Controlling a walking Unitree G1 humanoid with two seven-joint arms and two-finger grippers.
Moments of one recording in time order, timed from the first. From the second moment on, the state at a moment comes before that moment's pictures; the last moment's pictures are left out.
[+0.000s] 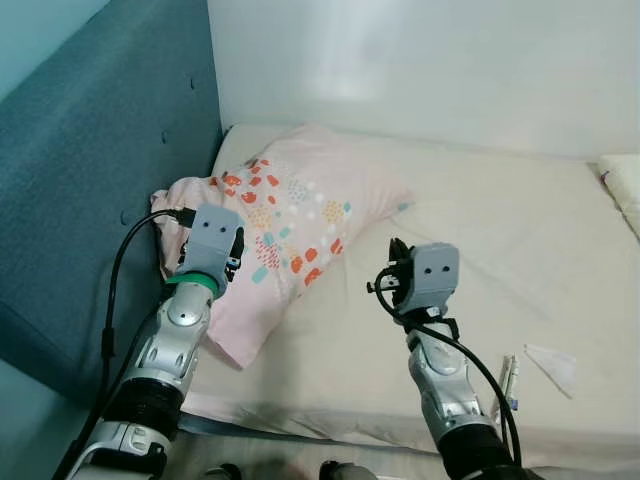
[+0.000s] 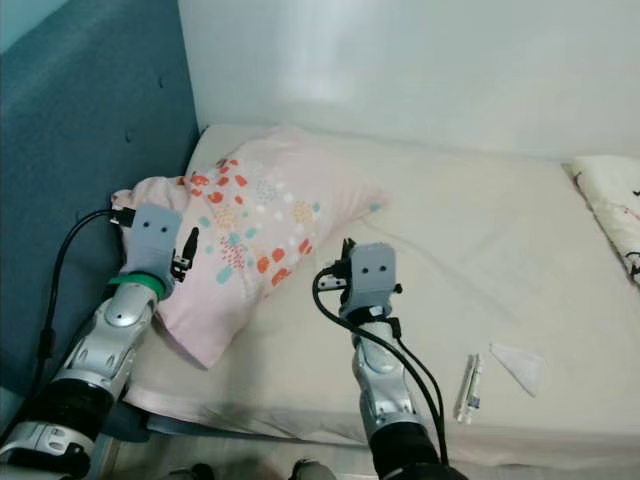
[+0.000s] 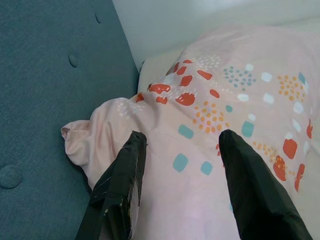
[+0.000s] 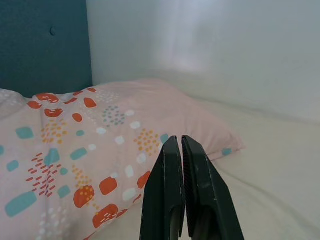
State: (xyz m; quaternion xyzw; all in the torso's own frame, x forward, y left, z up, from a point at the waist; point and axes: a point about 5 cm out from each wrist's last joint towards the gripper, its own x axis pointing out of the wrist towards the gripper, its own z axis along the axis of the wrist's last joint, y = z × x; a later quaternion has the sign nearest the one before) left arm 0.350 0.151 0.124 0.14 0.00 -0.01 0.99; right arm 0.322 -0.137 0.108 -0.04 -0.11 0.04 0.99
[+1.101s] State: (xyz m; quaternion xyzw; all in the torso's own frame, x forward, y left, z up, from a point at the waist) left arm 0.352 0.149 0.123 0.14 -0.01 -0.01 0.99; right arm 0.323 -0.137 0.111 -0.04 -0.12 0.03 0.99
